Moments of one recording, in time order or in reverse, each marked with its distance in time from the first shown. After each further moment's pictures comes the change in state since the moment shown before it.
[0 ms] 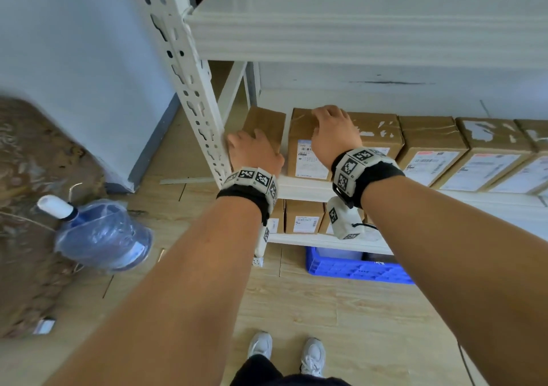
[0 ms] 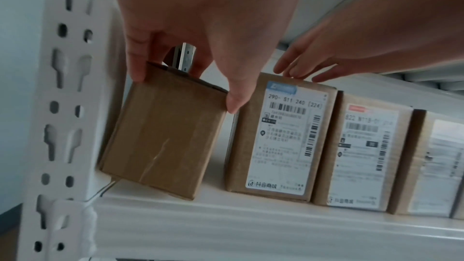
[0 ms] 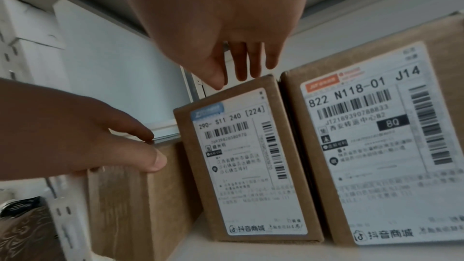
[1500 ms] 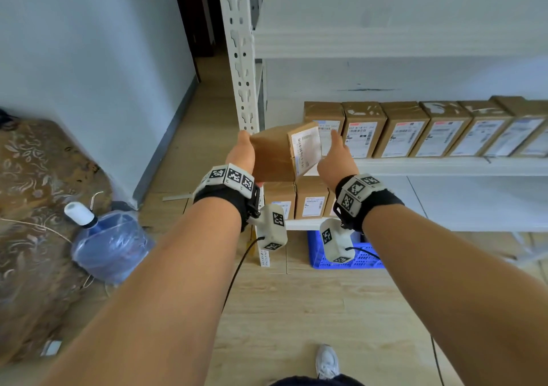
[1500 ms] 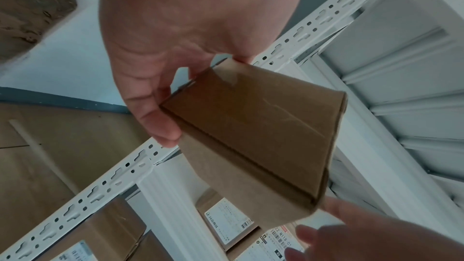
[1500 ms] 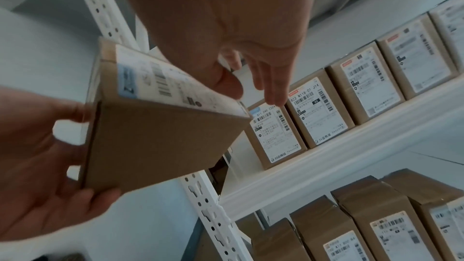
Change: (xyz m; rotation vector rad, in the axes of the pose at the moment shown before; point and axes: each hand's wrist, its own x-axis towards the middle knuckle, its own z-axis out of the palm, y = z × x) left_hand -0.136 -0.135 -0.070 -1.407 -0.420 -0.410; right_hand -0.184 -0.090 0.000 0.369 0.005 0.376
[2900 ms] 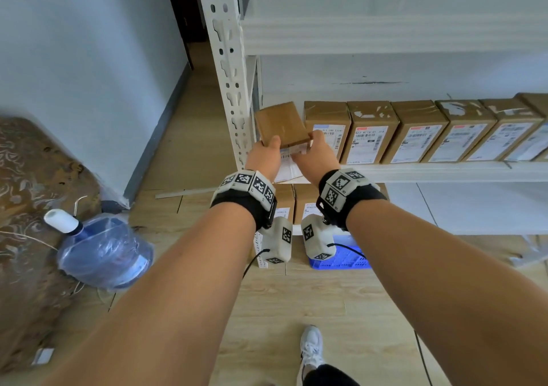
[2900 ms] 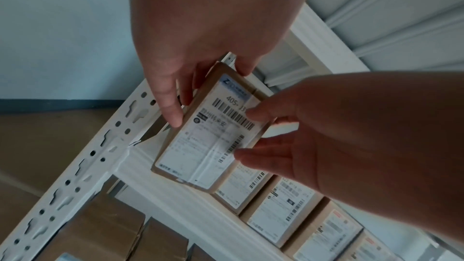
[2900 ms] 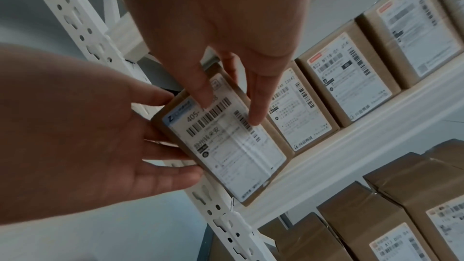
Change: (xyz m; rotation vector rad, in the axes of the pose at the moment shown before) left_hand 0.072 0.009 0.061 0.345 -0.025 0.262; right_hand 0.080 -0.013 0.040 0.107 -0.048 -0.052
